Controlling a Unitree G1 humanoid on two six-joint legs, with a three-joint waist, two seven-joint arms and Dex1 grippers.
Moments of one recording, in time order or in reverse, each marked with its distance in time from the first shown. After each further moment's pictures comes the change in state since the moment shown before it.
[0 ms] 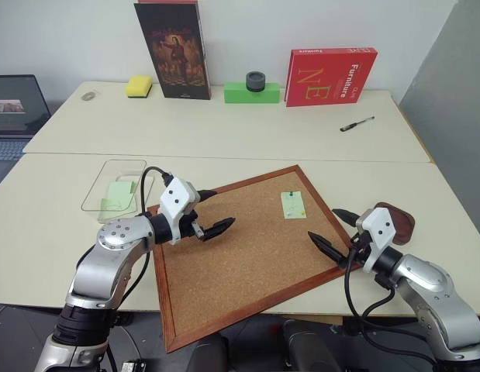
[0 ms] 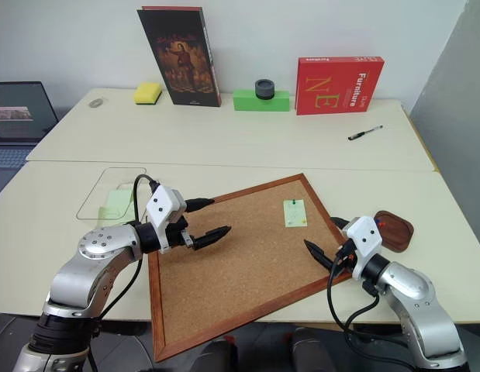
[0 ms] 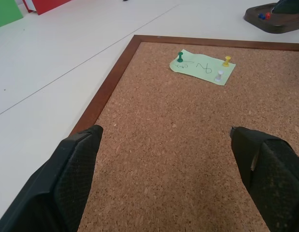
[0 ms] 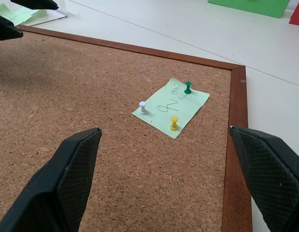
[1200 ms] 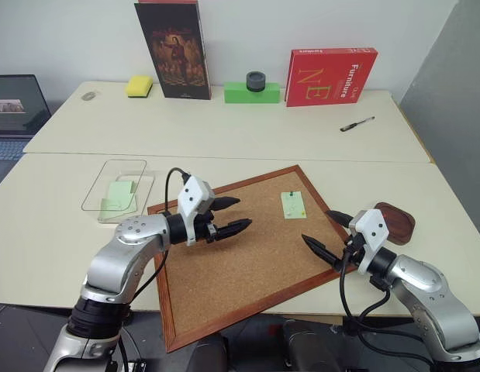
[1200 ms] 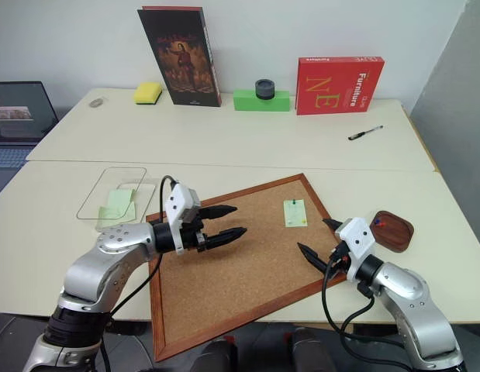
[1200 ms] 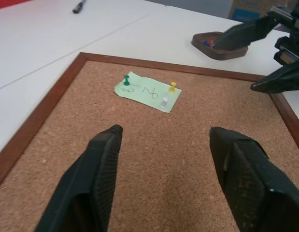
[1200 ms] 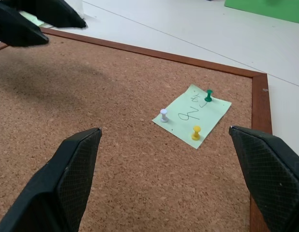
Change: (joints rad) left arm -0.070 -0.056 -0.099 0.020 -0.081 0.058 -0.043; right arm -0.023 -0.001 0.050 -0.030 -0.004 0.022 -0.004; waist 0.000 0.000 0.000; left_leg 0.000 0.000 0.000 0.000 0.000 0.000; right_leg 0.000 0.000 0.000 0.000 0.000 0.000
